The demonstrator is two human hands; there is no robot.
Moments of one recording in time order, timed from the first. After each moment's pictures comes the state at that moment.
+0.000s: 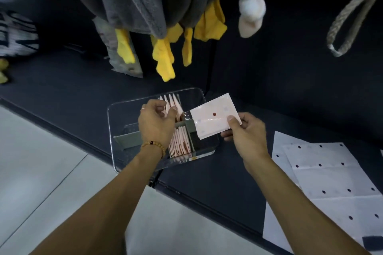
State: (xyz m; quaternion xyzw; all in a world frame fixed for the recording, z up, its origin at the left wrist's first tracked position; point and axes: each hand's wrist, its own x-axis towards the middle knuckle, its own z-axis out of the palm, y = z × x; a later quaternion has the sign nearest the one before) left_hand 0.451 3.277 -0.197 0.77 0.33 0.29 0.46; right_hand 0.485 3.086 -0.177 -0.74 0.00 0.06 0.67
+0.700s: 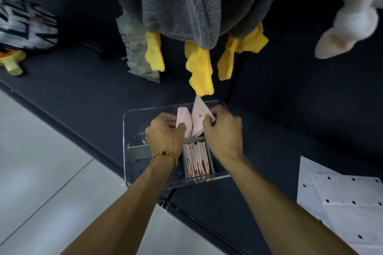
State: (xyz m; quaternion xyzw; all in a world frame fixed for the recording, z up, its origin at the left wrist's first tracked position) left_hand 0.462 3.308 -0.209 0.75 0.41 0.26 0.45; right_hand 0.518 3.195 -0.194 -0.90 -0.22 -0.10 0.37
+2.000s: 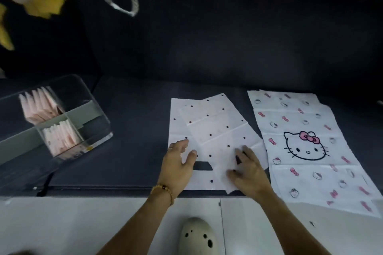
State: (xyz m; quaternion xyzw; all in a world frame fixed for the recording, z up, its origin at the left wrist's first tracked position) left_hand 0.387 3.003 -0.251 0.81 0.06 -0.07 0.58; right_hand 0.372 2.786 -0.264 -0.97 0.09 0.10 0.21
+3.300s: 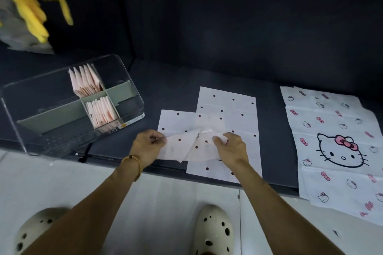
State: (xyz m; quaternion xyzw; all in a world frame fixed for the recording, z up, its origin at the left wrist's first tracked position) left_hand 0.396 3.134 -0.272 0.81 0.20 -0.08 0.54; right_hand 0.412 2.904 -0.253 -0.90 0.18 0.14 0.38
